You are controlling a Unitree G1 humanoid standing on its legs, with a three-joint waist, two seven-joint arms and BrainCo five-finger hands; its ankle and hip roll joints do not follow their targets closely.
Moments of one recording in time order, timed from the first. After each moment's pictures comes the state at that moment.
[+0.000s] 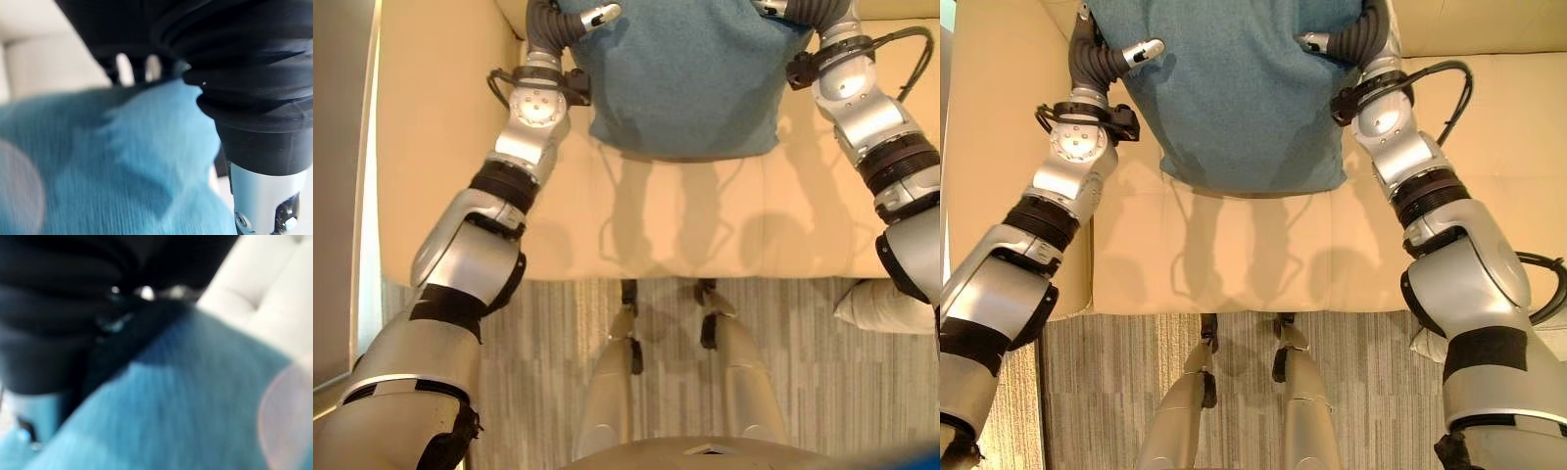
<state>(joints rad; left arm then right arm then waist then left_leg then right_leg) -1.28 0.58 -0.55 0.90 -0.60 -0.33 0.30 -1.42 -0.66 0.69 0.96 0.28 -0.21 -0.37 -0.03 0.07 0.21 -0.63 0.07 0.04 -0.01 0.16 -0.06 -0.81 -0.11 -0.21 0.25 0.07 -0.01</state>
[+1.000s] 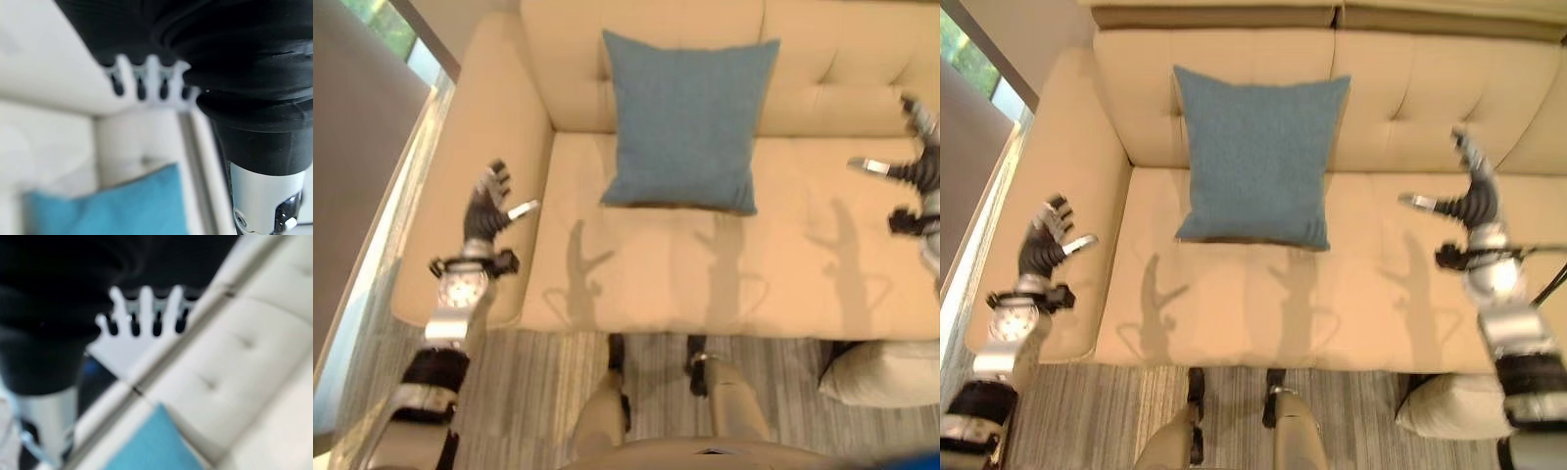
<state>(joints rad) -0.13 0.62 -0.12 0.39 -0.52 -0.33 0.04 -0.23 -0.83 0.03 0.34 0.15 -0.28 -0.18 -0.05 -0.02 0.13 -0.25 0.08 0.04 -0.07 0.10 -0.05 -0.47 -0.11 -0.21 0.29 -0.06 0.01</state>
